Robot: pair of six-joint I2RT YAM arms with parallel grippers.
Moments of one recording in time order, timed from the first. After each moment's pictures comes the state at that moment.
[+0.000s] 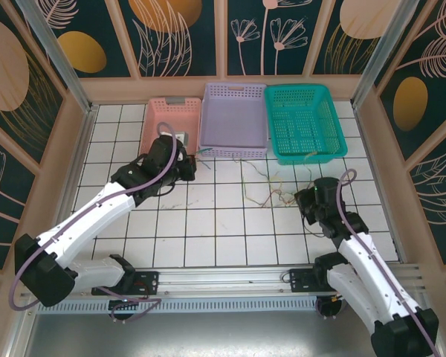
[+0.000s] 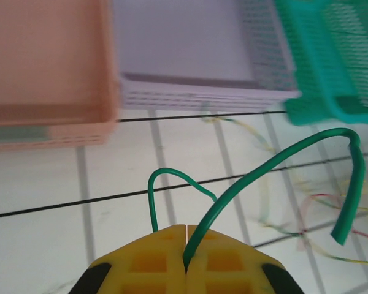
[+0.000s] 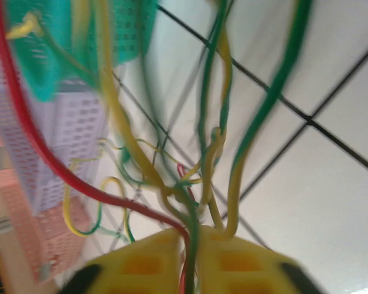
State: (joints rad) left arm -0.67 1.24 1.09 -0.53 -0.05 -0.58; right arm 0.28 0.70 0.47 -0.56 -0.06 1.30
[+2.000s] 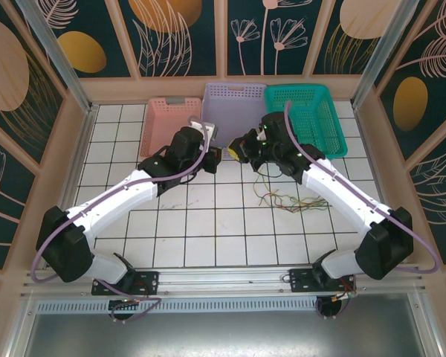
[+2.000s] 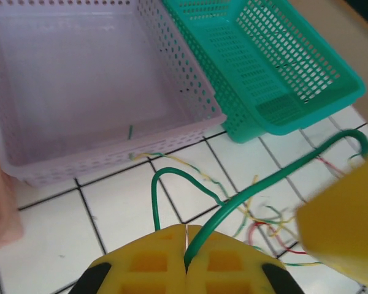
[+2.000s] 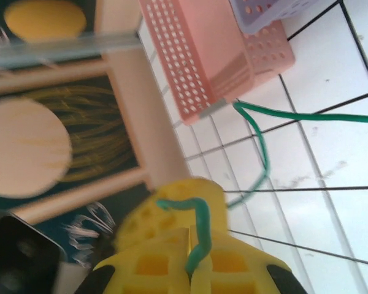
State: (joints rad) left arm -0.72 1.44 1.17 -0.28 -0.01 -0.36; right arm 0.60 1.39 1.23 -0.41 -0.44 1.28
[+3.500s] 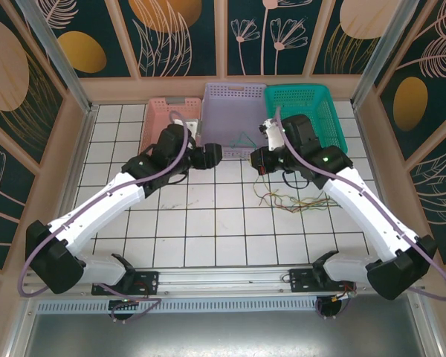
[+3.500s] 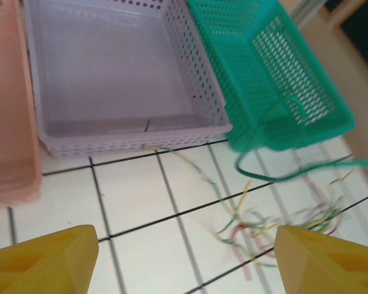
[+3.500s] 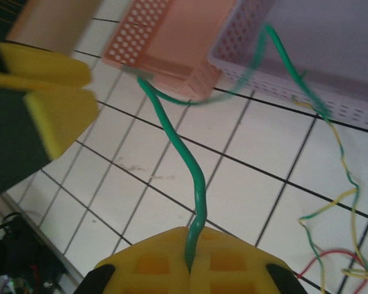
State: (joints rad) left arm -0.68 1.34 1.20 -0.42 0.00 -0.62; right arm 0.57 1.23 1.29 -0.76 -0.32 0.29
